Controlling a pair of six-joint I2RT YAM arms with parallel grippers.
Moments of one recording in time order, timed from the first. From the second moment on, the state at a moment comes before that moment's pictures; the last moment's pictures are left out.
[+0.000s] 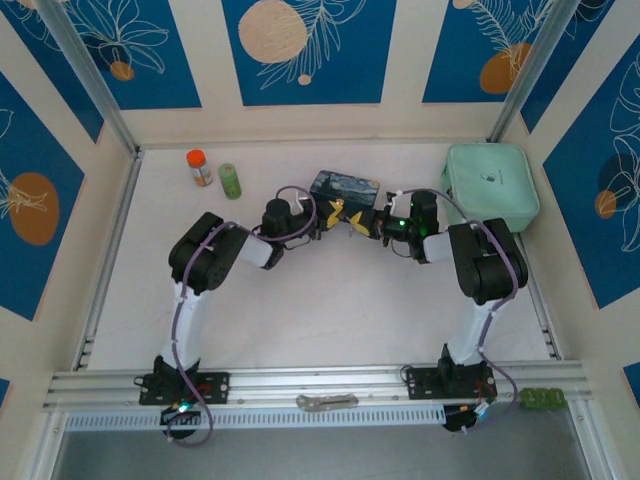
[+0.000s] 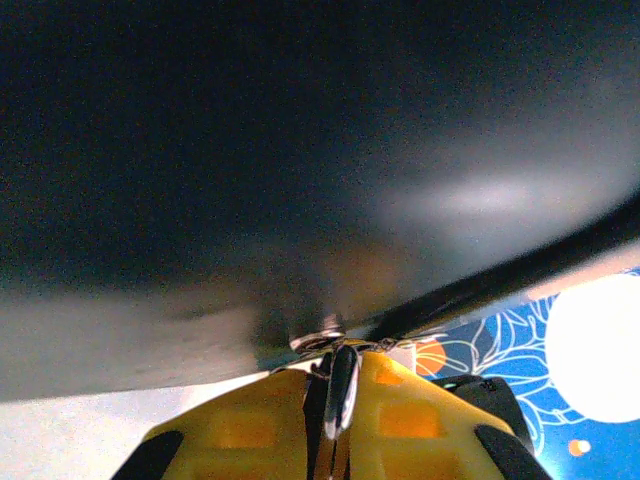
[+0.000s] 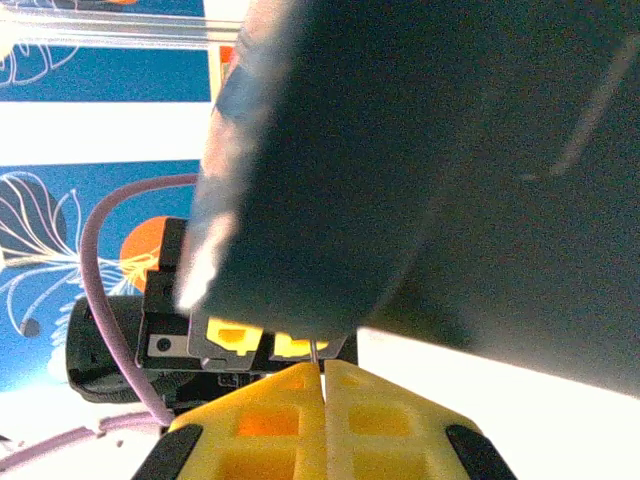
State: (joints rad) left arm -0.56 2.21 1.08 1.08 0.56 -1.67; right arm 0.16 1.86 0.77 0.69 -0.97 1.13
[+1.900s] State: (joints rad) left arm -0.53 2.21 1.03 1.14 0.67 -1.23; right arm 0.34 1.97 0.58 1.22 -0.56 2.01
